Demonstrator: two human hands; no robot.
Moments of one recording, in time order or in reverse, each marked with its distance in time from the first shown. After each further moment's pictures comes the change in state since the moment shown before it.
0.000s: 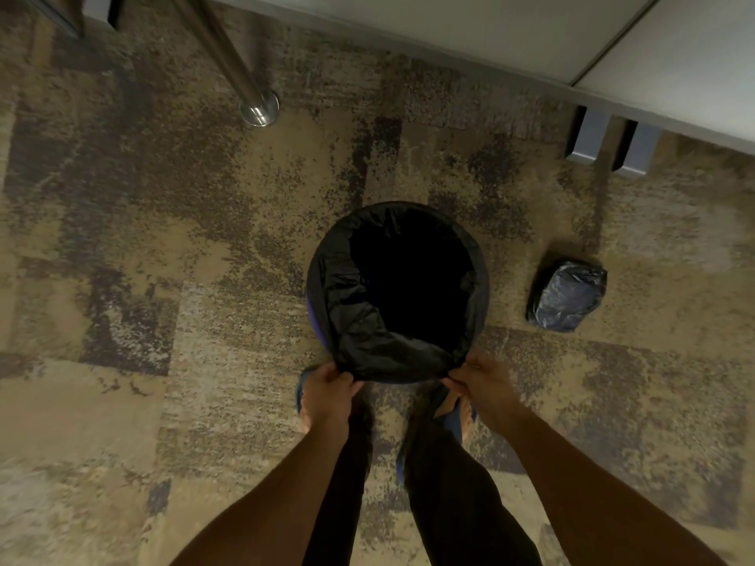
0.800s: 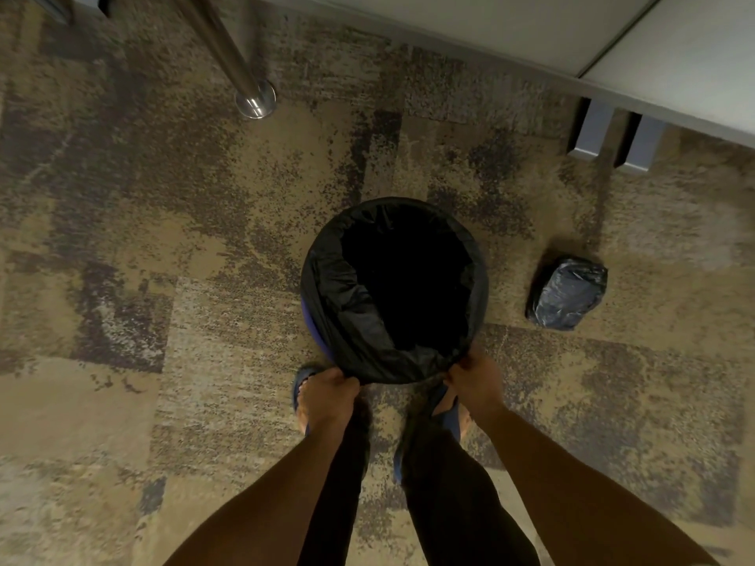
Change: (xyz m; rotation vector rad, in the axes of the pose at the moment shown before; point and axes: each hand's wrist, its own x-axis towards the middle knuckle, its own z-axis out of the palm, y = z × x) left_hand 0.001 -0.005 -0.007 0.469 -0.057 0.099; right_hand 0.005 0.004 0.013 -0.569 0.237 -0.177
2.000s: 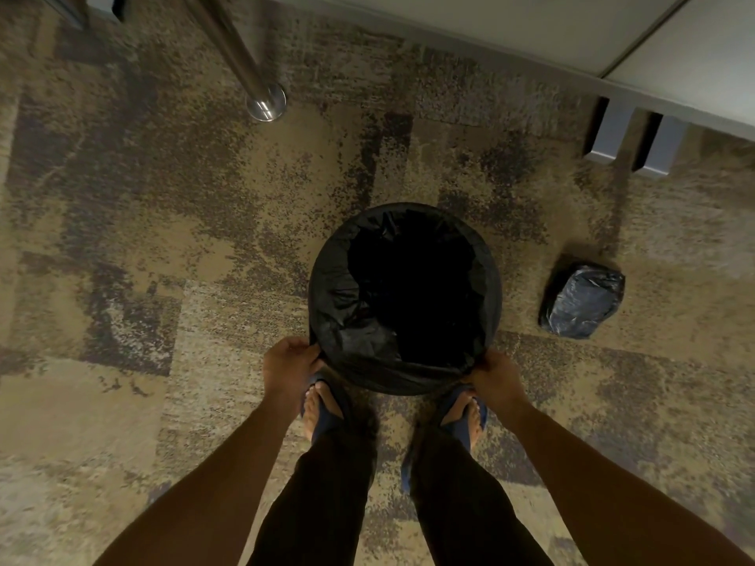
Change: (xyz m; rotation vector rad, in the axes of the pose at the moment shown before) left_hand 0.053 0.035 -0.057 -0.427 0.071 -0.011; right_hand 0.015 -0.017 -0.015 -0.151 -0.100 -0.037
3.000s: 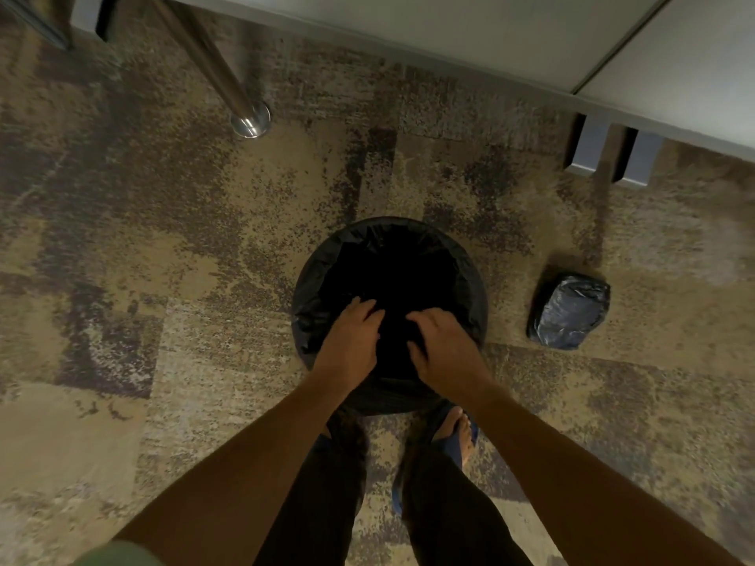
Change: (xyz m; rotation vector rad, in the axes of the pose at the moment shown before) left_hand -0.016 0.034 0.098 1.307 -0.383 1.015; right_hand 0.017 -0.061 0.016 -0.631 0.117 -0.809
